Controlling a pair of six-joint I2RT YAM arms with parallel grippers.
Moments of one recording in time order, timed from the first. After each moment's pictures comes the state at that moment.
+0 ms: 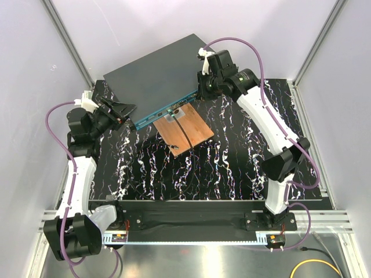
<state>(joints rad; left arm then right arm) 0.16 1.01 0.84 -0.01 0.64 -0.97 0.57 1.91 2.22 -0.99 -0.07 0.26</state>
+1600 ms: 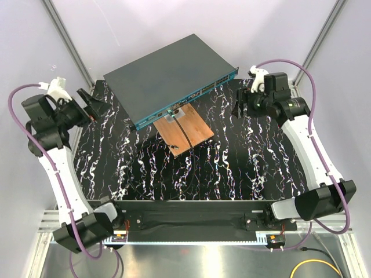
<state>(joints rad) 0.48 1.07 1.31 -0.65 0.83 -0.38 0.25 1.39 1.54 -0.82 -0.19 0.10</state>
